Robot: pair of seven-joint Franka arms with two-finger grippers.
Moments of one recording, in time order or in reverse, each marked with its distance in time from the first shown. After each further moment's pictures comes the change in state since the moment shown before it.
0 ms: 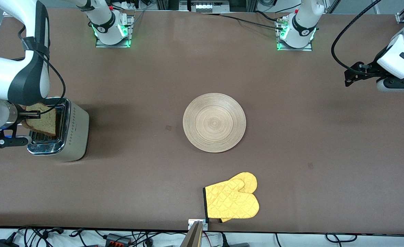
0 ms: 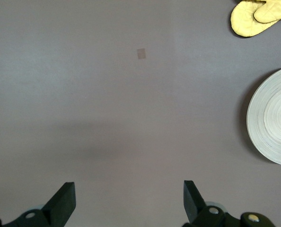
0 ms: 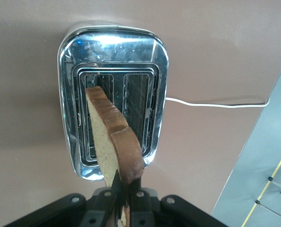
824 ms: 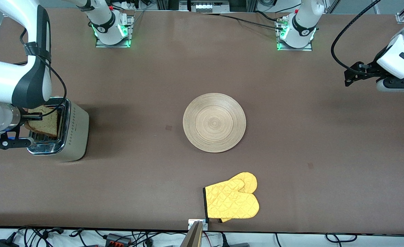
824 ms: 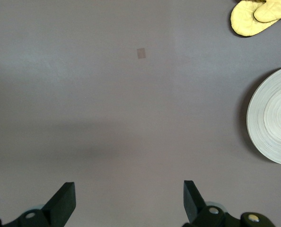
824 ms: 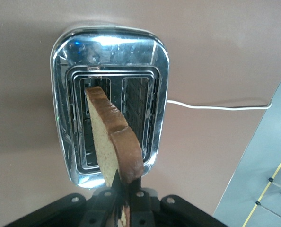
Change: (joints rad) left arm -0.001 0.000 0.000 0.000 0.000 -0.002 0.000; right arm -0.004 0.001 0.000 -0.037 0.001 0.052 0.000
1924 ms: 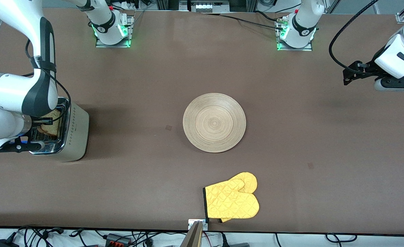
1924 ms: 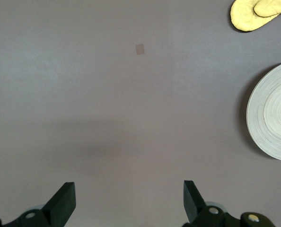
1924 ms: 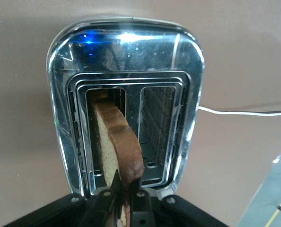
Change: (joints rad) left arm -0.003 0.000 -0.002 0.000 0.000 -0.015 0.000; right arm -0.020 0.027 0.000 -0.118 0.097 0.099 0.000
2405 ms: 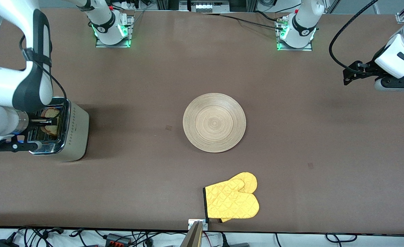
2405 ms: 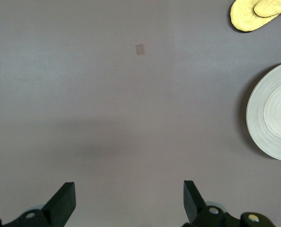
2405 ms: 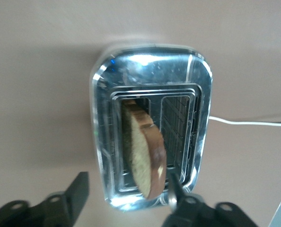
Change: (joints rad) left arm 0.000 0.000 0.000 0.001 0.000 0.000 0.000; right arm 0.026 -0.070 0.002 0.054 0.057 -0.016 0.033
